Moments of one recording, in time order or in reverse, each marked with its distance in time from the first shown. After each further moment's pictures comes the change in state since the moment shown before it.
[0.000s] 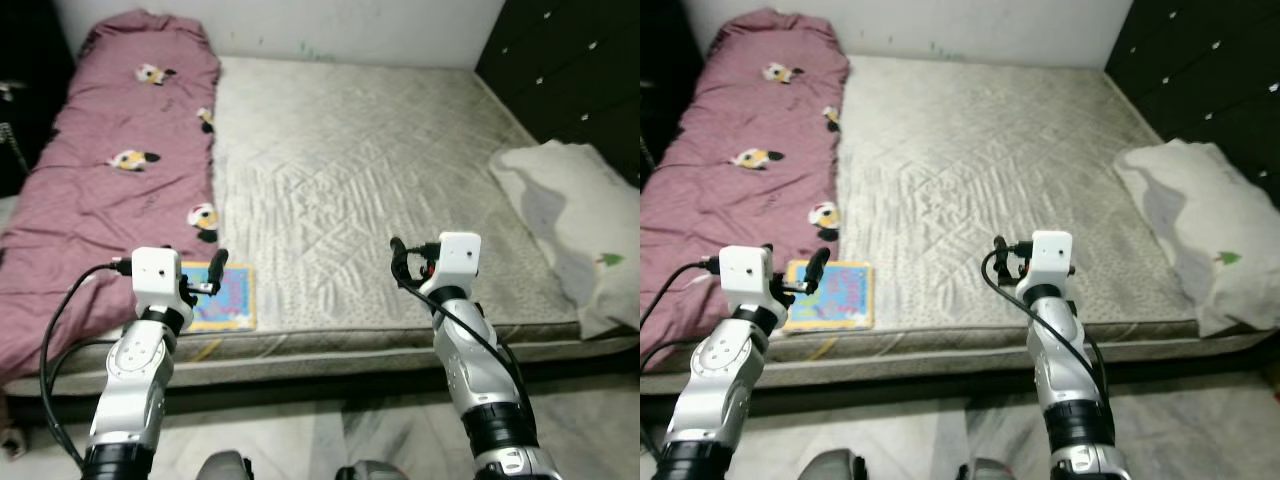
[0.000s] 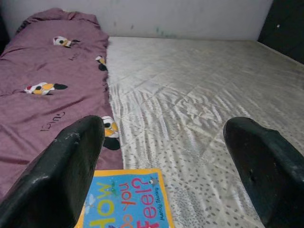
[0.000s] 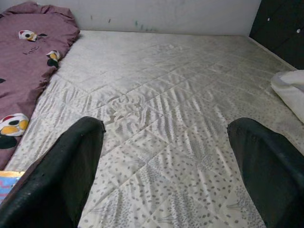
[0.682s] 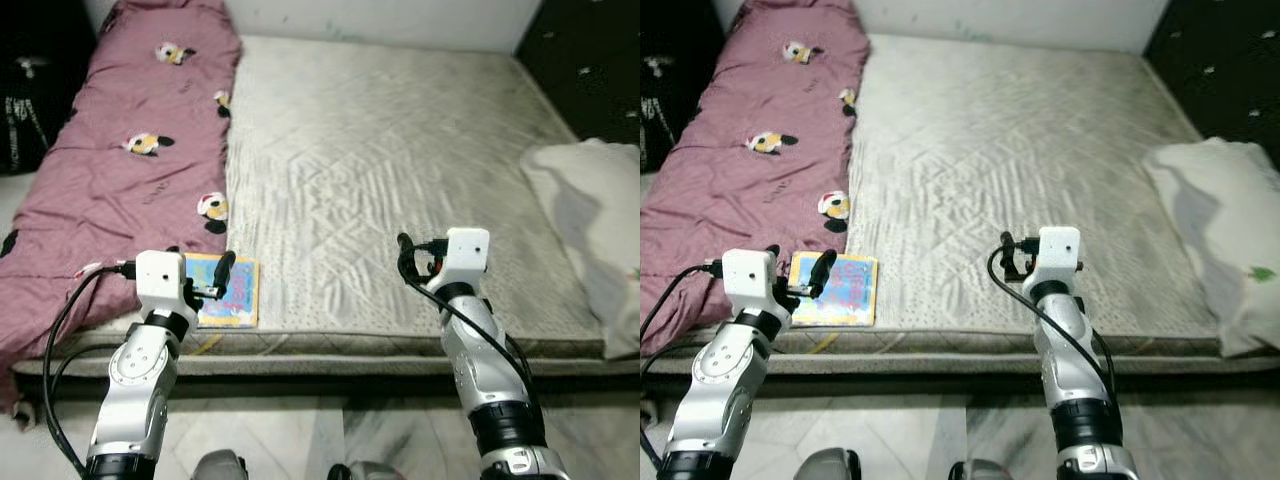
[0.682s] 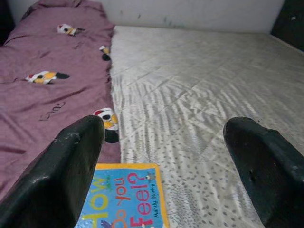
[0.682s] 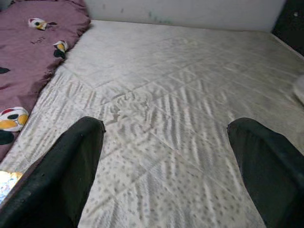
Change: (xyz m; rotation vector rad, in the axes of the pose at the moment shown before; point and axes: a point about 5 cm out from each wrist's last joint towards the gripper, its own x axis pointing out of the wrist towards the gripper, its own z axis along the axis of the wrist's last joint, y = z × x) left arm -0.007 -0.002 0.004 0.001 -0.017 -0.015; right arm 0.000 -0.003 0.008 -0.022 -0.032 0.003
